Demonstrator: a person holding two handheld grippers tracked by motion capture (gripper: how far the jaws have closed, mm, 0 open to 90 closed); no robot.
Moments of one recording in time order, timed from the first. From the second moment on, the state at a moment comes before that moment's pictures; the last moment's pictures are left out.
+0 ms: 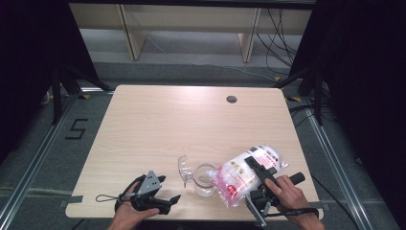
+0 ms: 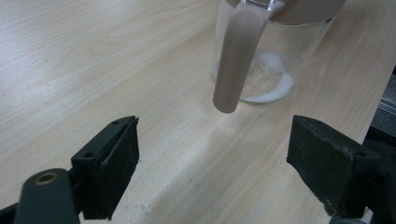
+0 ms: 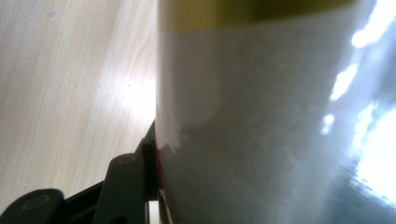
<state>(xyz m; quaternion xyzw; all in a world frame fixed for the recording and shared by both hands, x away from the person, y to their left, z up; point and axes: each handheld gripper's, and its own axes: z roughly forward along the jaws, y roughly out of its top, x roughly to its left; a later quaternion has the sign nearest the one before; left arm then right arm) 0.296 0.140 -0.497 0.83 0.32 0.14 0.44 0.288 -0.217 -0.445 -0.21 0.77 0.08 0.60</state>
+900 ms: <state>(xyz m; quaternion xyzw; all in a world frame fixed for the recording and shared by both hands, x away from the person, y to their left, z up) 0.296 0.141 -0.496 0.83 0.32 0.14 0.44 0.288 -0.211 -0.440 -0.25 0.74 0.03 0.62</state>
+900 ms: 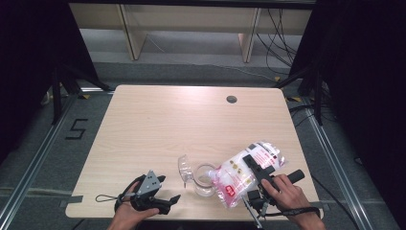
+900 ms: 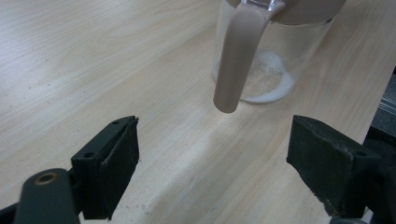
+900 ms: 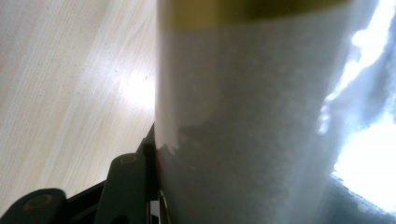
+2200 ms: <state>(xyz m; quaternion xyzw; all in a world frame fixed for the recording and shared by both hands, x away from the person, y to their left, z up) 0.294 0.138 -0.497 0.82 0.33 0.14 0.46 0.288 -0.210 -0.443 -0.25 0.75 0.01 0.62</state>
